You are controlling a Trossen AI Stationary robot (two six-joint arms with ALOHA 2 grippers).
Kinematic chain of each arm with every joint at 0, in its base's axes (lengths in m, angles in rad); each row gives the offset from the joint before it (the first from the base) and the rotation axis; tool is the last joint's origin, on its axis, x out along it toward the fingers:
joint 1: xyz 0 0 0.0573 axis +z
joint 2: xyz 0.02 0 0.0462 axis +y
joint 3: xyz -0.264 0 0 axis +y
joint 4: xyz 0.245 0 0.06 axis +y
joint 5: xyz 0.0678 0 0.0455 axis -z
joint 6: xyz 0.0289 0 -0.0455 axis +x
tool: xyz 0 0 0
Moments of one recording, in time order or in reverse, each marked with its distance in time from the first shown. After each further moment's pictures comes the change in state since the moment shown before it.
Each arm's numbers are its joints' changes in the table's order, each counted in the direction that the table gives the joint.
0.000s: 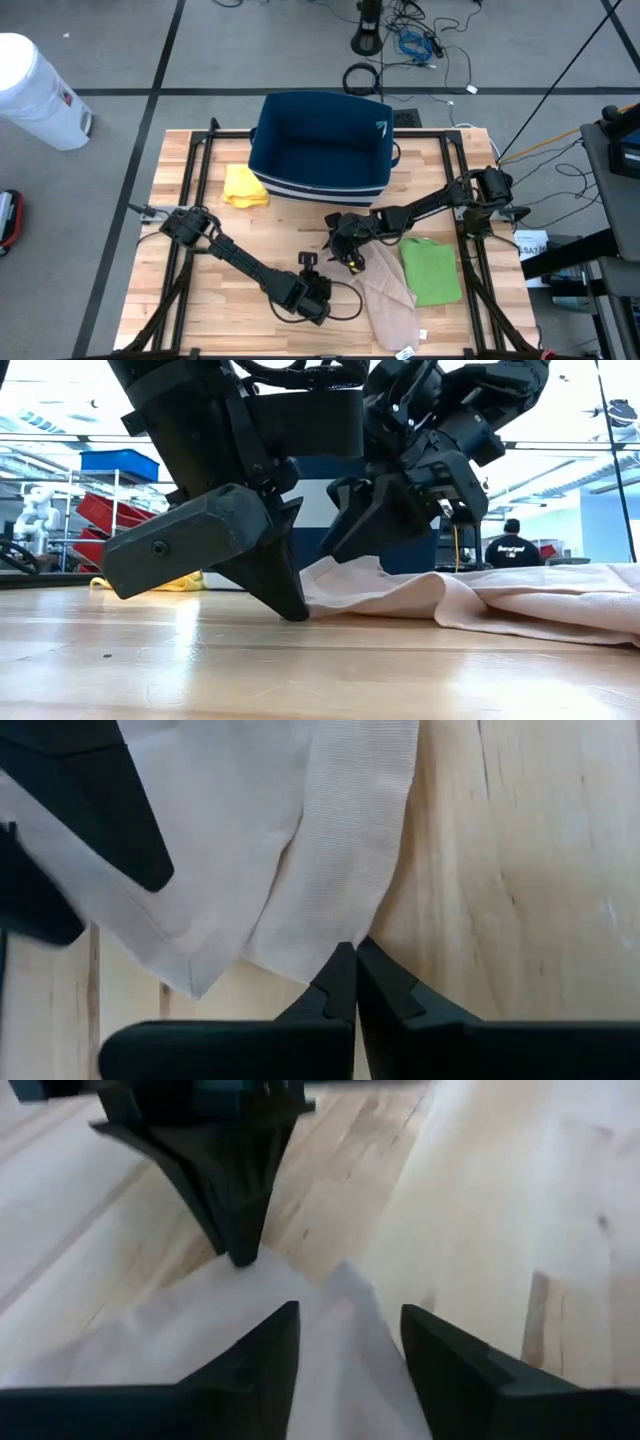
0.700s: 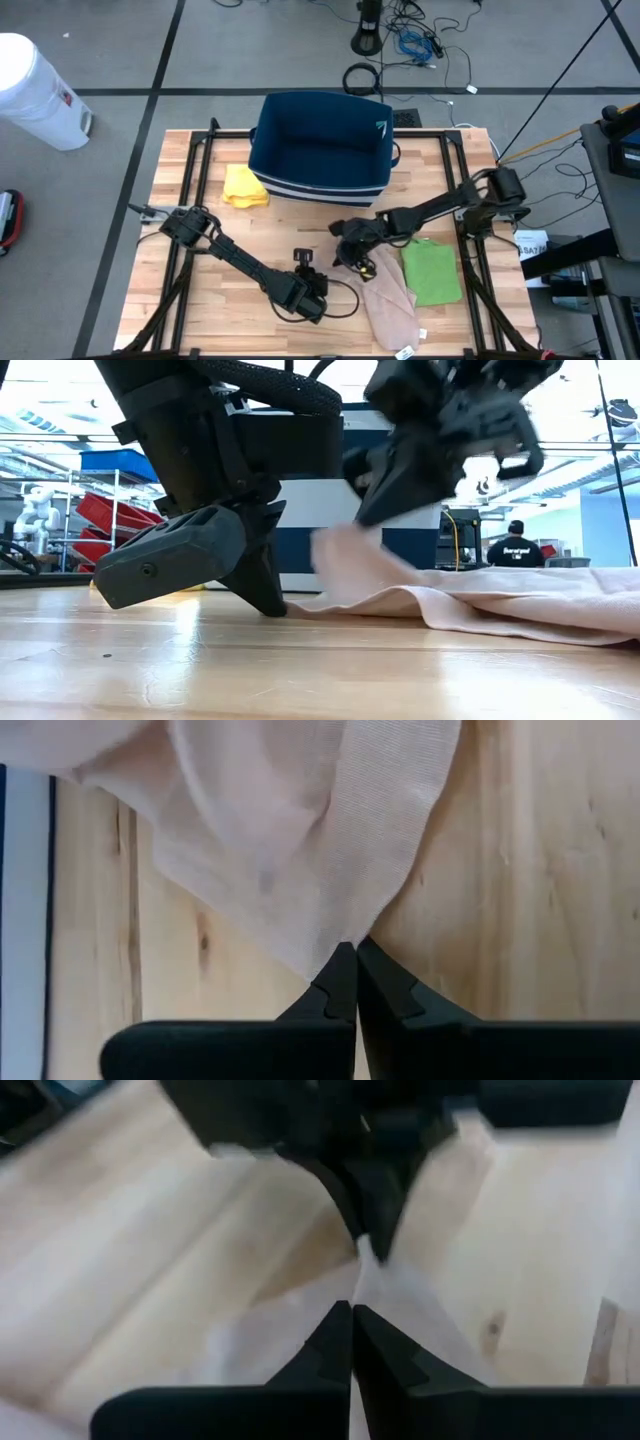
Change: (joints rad) left arm -0.002 0.001 0.000 0.108 -0.048 -0.042; right arm 0.051 -0.089 0.000 0.121 -0.079 -0.019
